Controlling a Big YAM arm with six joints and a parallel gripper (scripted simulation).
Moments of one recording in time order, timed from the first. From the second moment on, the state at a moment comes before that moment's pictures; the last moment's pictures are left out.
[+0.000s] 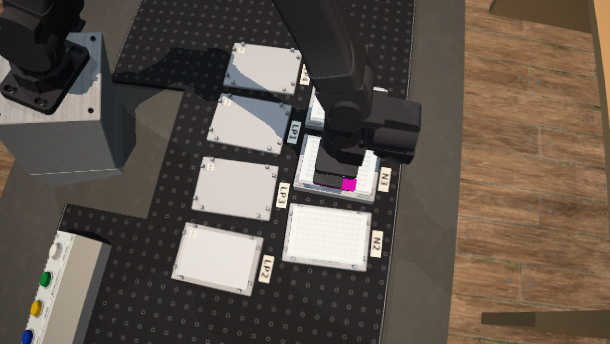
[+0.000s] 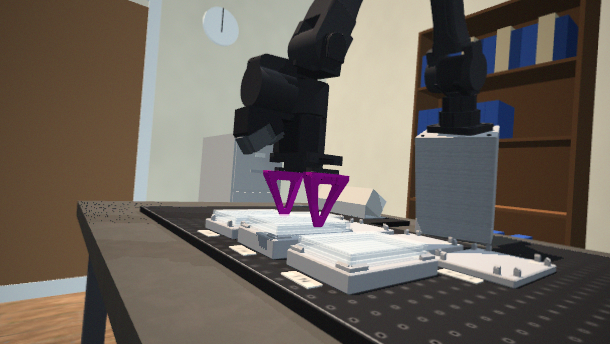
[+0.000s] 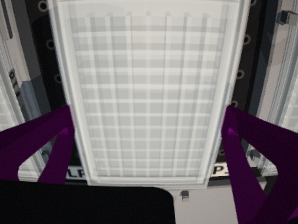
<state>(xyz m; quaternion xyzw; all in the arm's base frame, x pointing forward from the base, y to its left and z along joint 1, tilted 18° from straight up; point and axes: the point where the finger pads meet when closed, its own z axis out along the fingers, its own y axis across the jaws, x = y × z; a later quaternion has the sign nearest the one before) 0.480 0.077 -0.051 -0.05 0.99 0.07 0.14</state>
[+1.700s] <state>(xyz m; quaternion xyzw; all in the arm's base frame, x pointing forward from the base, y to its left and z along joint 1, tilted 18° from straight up) 0.480 0.077 -0.051 -0.05 0.99 0.07 0.14</state>
